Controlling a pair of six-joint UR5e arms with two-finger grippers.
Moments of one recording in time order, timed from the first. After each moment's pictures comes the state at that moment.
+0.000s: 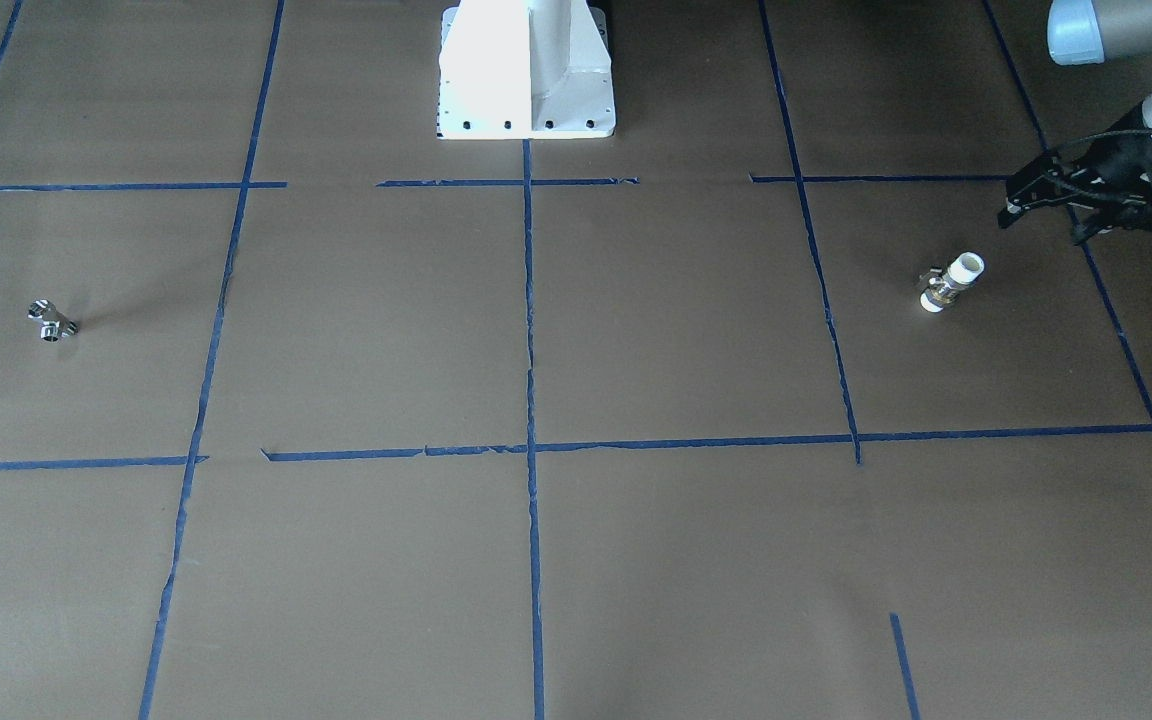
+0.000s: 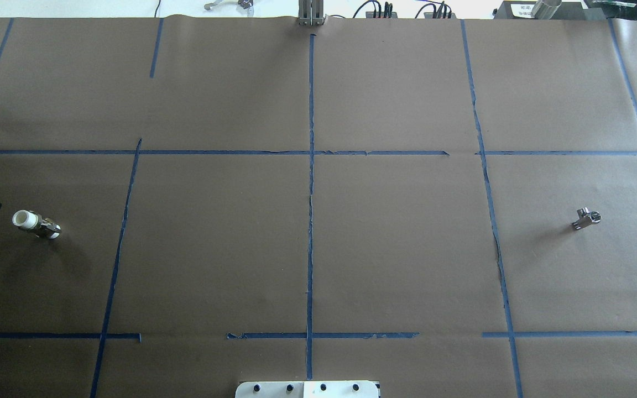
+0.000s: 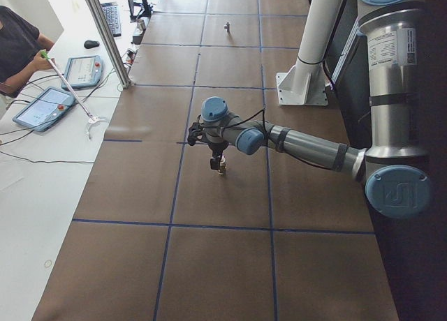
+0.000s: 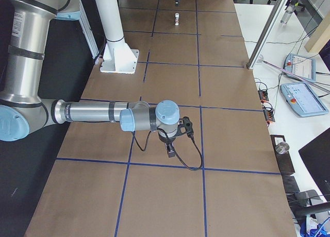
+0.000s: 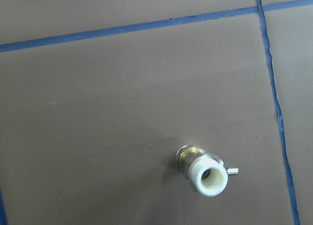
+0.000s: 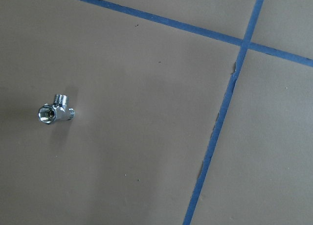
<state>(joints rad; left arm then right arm) -1.09 -1.44 -1.94 -1.85 -2.34 -0.49 1.49 -1.81 1.84 -1.50 2.42 -0.17</state>
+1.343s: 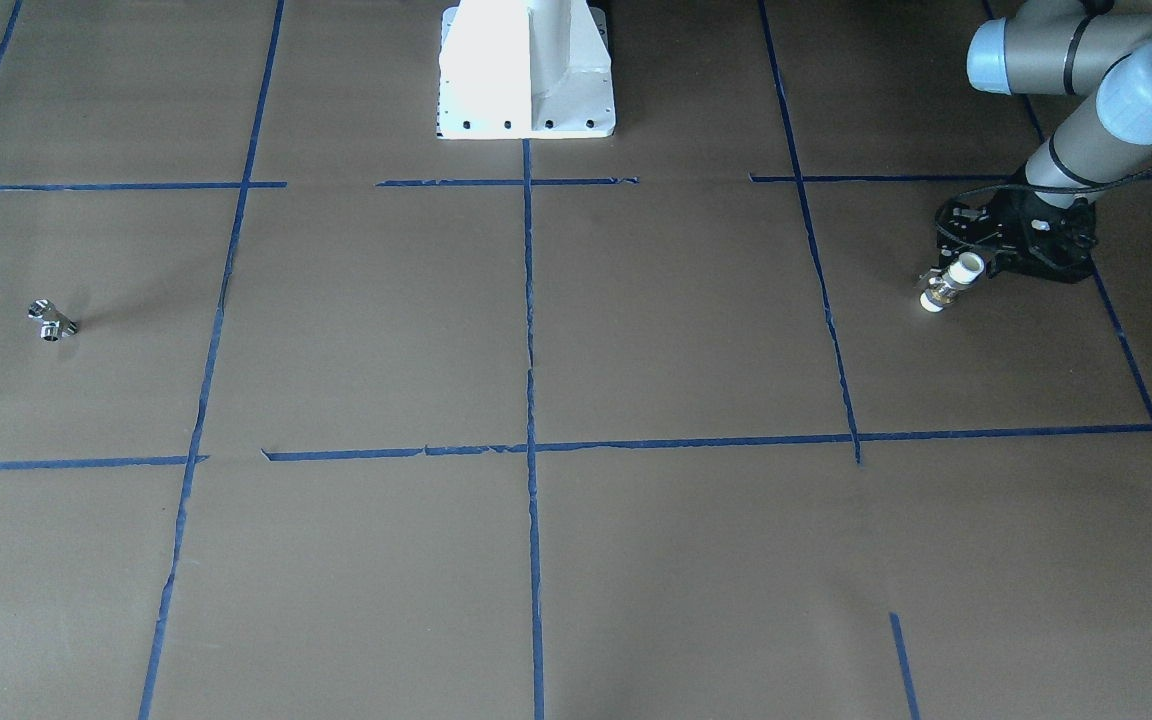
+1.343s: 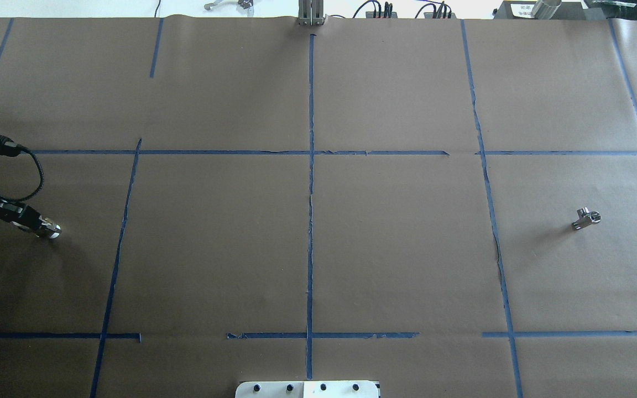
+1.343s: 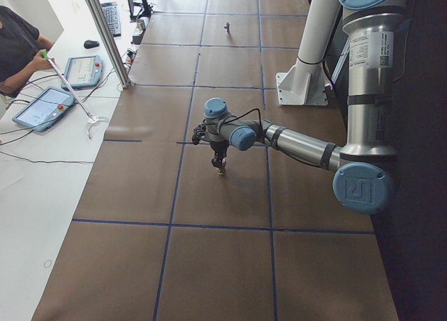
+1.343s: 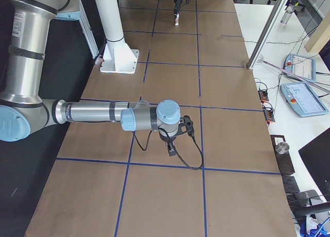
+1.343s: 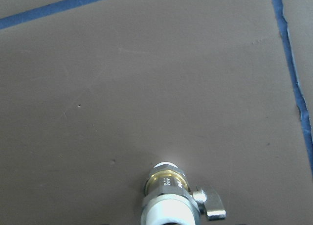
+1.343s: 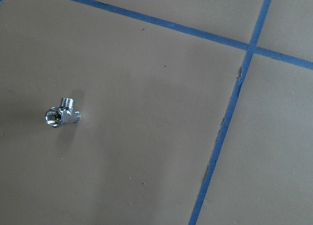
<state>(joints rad) -0.92 -1.50 -1.86 -1.85 -2.19 -0.53 1.49 -1.80 1.84 -1.50 2.44 -0.18</state>
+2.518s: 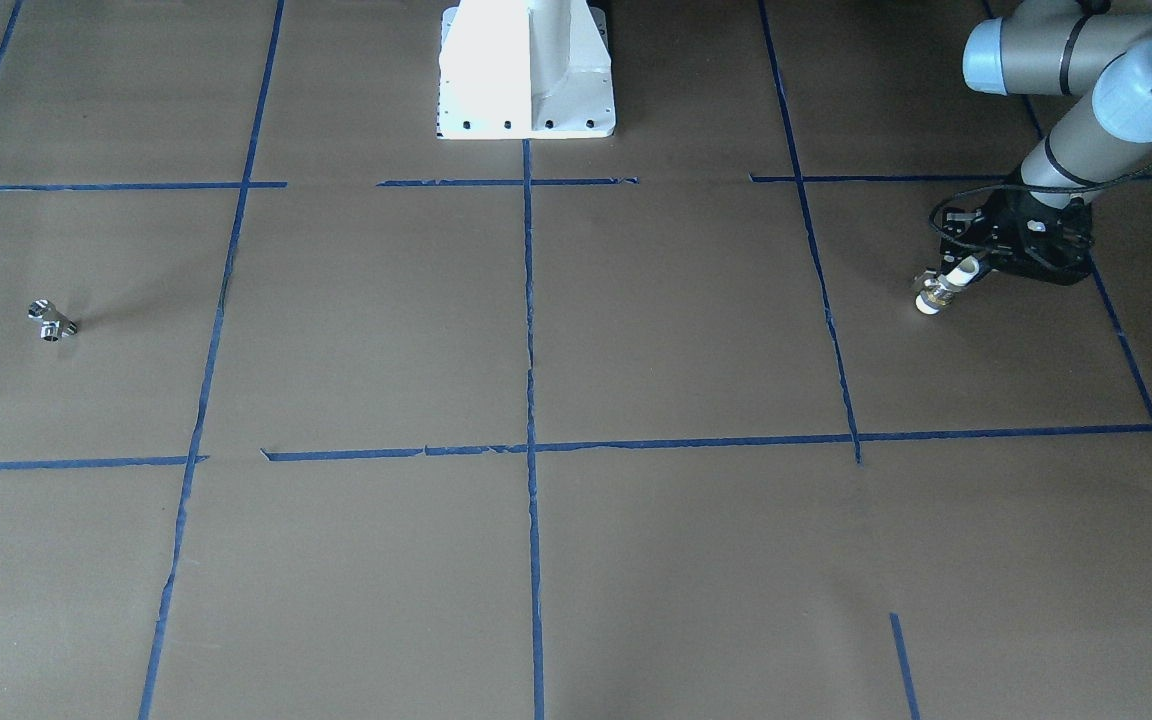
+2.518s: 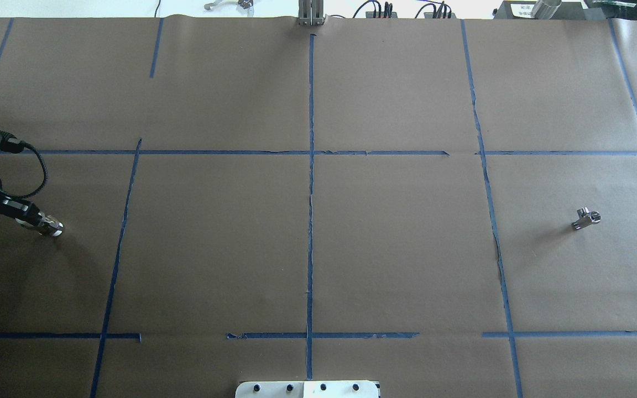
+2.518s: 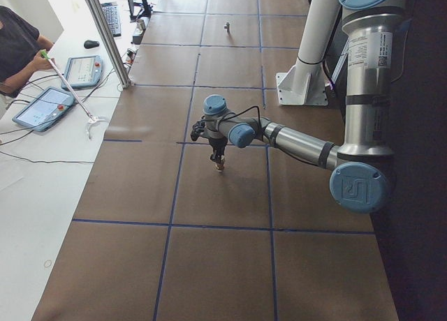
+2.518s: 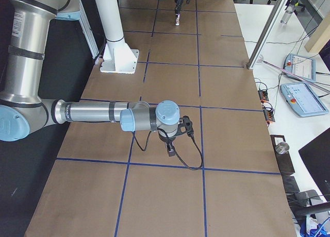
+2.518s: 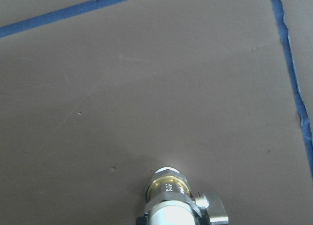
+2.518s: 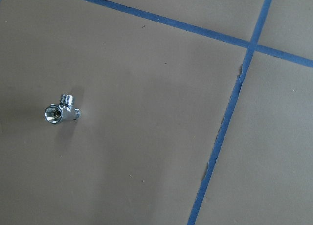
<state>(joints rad) -0.92 -1.53 -1.88 -1.84 -2.19 -0.55 1.49 -1.81 1.84 -1.50 2.44 -0.19</state>
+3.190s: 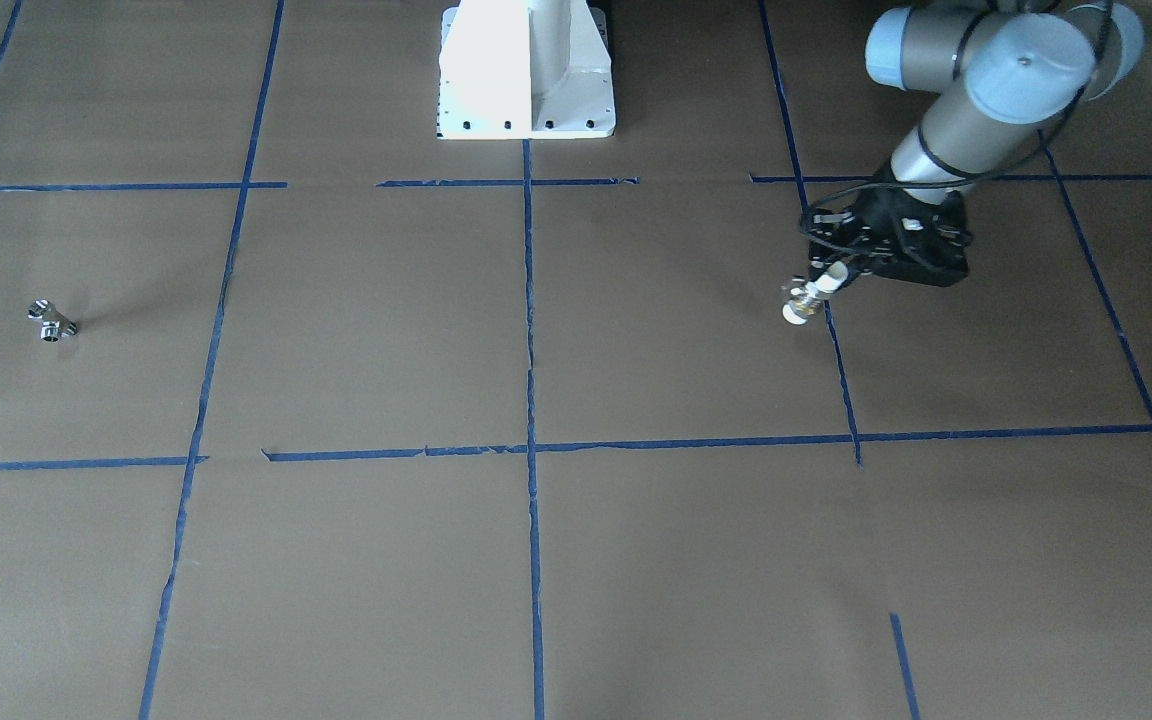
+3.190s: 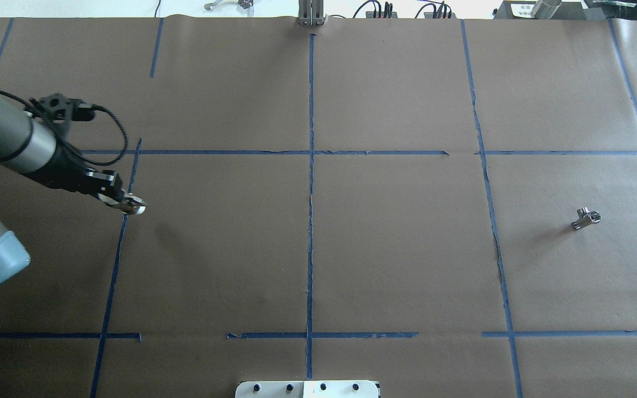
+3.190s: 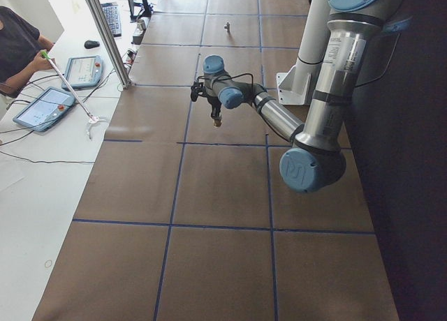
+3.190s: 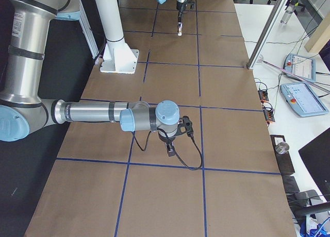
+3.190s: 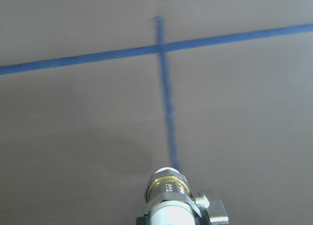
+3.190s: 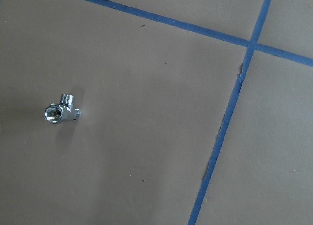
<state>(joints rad) -0.74 -1.92 -1.90 -1.68 -2.16 -0.99 1.49 -1.81 1.84 -1.50 2.44 -0.18</state>
